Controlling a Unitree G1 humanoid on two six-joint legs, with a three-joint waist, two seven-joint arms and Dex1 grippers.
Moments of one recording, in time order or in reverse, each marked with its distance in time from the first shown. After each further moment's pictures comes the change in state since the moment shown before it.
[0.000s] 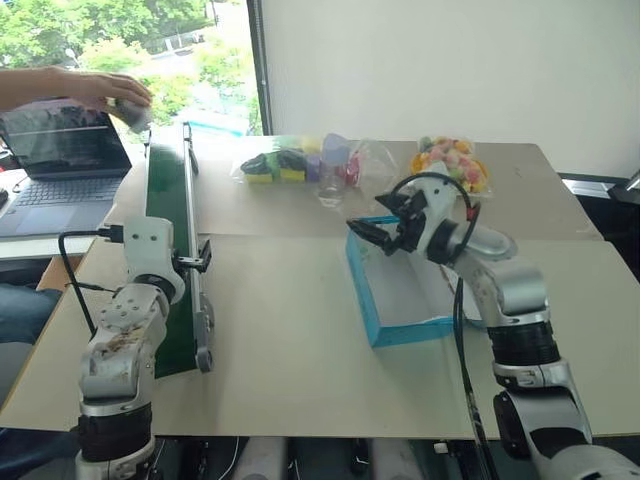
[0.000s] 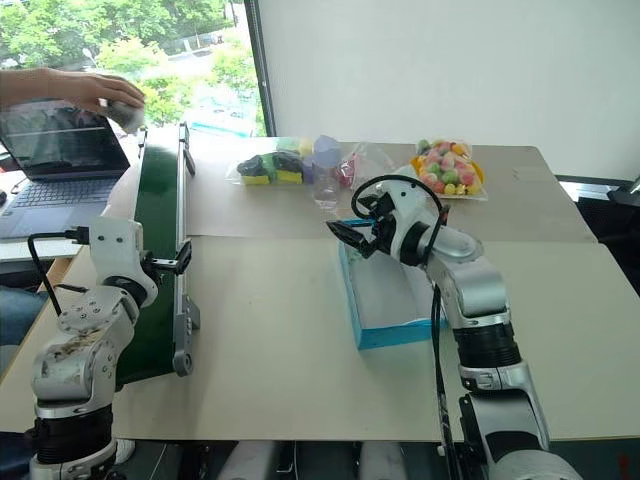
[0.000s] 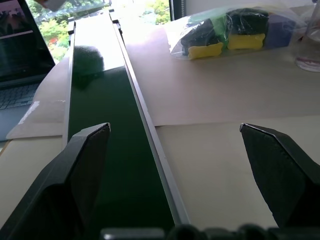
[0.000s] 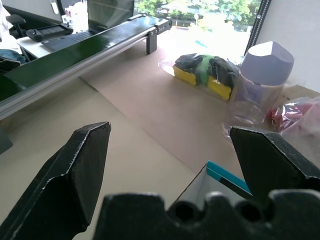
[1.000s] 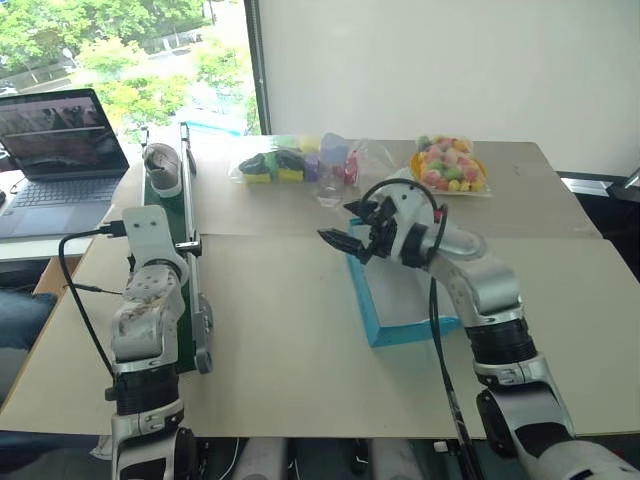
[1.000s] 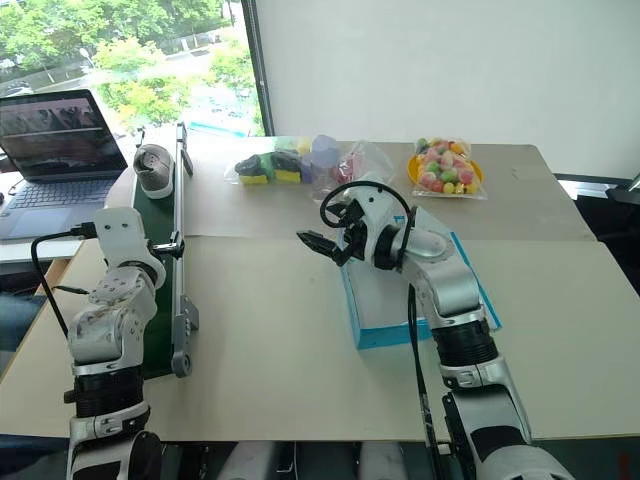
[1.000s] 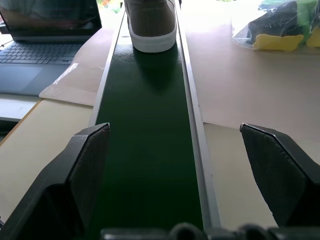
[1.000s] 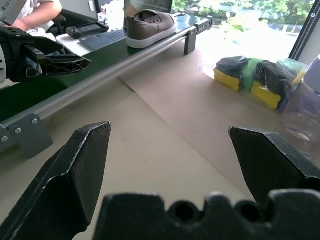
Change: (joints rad) left arm -0.224 -0.092 0.075 0.348 0.059 -0.015 0.187; right arm -0.040 0.059 0.080 -0.003 -0.012 0.023 0.038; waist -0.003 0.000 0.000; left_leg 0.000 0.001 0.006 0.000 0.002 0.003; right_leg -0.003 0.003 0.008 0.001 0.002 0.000
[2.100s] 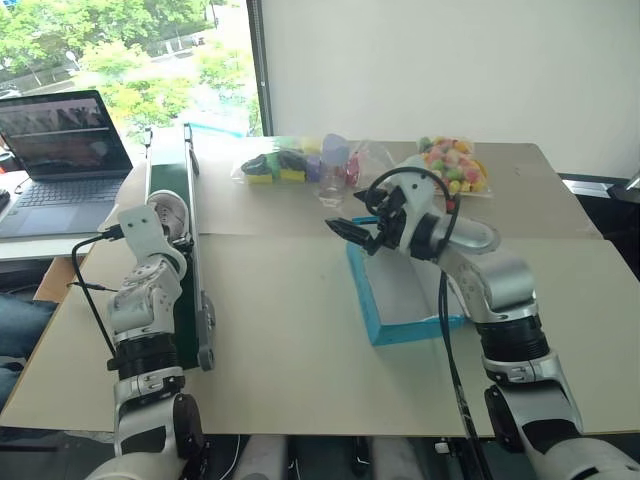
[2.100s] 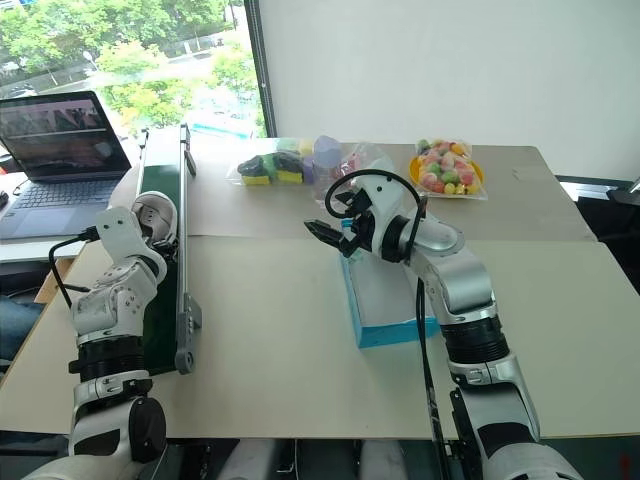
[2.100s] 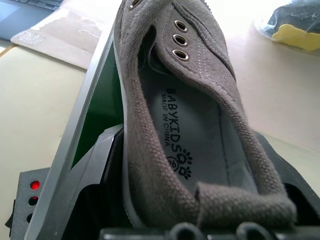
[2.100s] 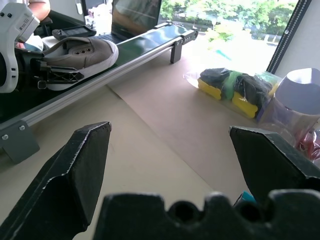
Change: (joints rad) left arm -0.139 0.000 0.094 0.288 -0.107 -0.053 -0.013; right arm -0.004 -0.040 -0.017 -0.067 0.010 0.037 -0.049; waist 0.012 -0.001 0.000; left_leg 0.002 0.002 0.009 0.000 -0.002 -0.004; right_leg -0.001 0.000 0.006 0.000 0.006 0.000
